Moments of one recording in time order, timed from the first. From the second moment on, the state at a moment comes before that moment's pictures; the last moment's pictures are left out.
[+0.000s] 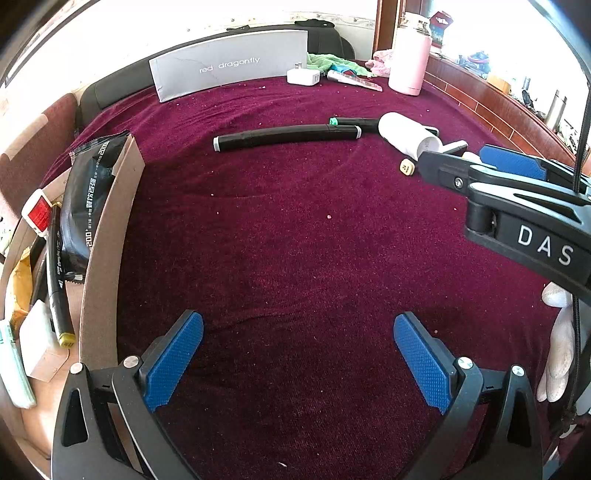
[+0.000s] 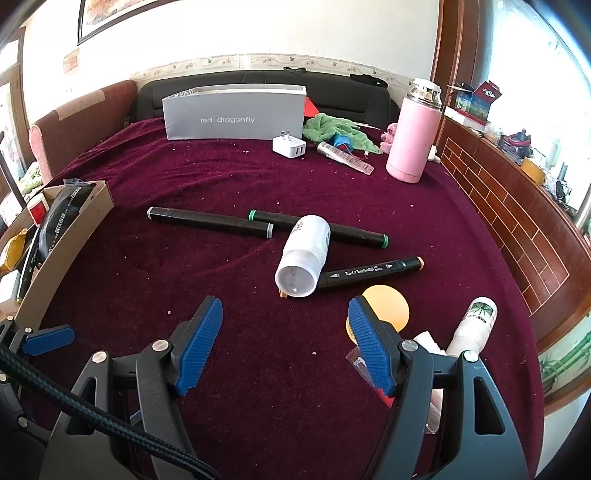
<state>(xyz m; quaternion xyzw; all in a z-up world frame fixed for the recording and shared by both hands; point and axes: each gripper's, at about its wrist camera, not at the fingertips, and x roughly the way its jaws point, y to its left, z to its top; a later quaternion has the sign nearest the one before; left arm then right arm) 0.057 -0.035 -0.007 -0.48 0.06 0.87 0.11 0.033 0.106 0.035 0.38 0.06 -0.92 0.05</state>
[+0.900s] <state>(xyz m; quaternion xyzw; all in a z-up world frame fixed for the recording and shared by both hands) 0.057 -0.035 -0.007 -0.48 0.06 0.87 0.11 0.012 0.172 0.038 0.45 -0.12 -0.87 0.17</state>
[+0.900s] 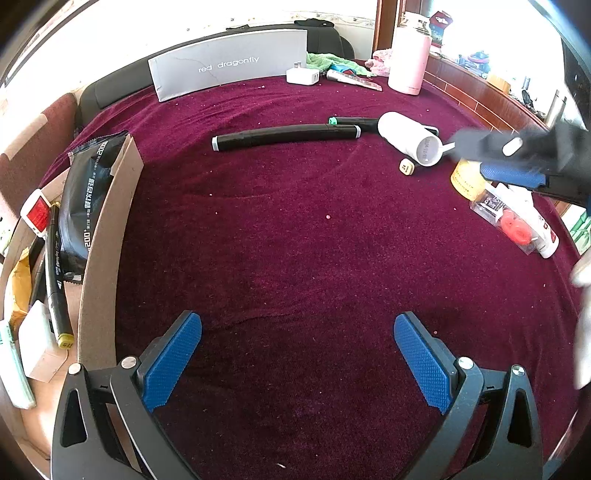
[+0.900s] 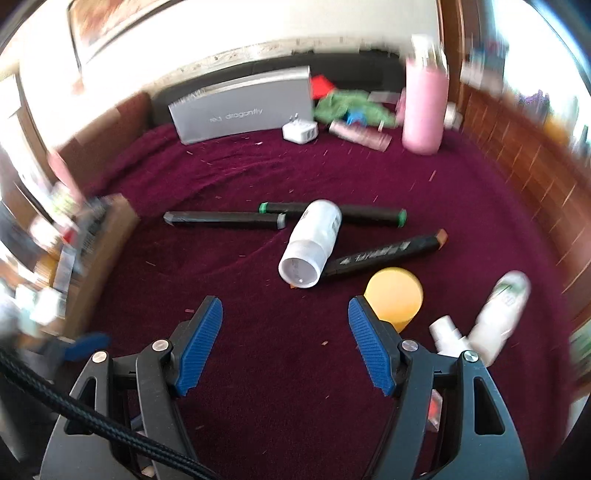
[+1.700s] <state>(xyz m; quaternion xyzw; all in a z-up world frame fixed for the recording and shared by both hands) 0.056 -0.034 -0.007 -0.48 0.06 0.87 0.11 0.031 0.213 0.041 0.50 -0.26 -0.78 0.28</state>
